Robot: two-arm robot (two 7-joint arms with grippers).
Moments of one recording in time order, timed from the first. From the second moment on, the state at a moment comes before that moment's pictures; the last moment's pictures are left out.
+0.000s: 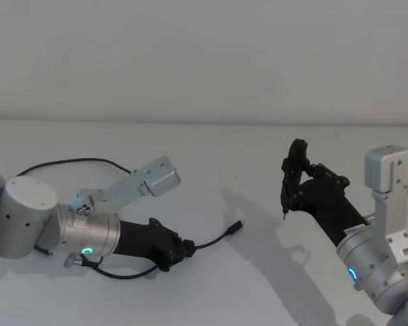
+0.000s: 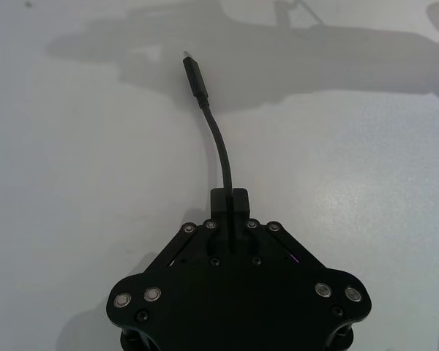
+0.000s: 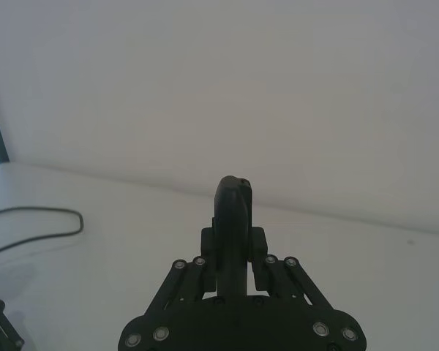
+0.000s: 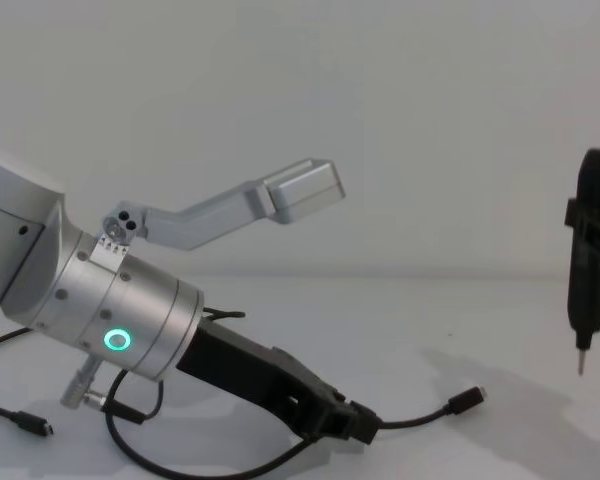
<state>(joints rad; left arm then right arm) -0.73 0.43 0.85 -1.29 -0.41 0.44 -0.81 -0.01 0.33 -0.22 -1.77 0.29 0.03 0.07</state>
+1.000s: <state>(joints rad) -0.75 0.37 0.84 -1.28 -0.33 0.17 -0.75 0.08 0.28 -0.16 -1.81 0.34 0.00 0.10</state>
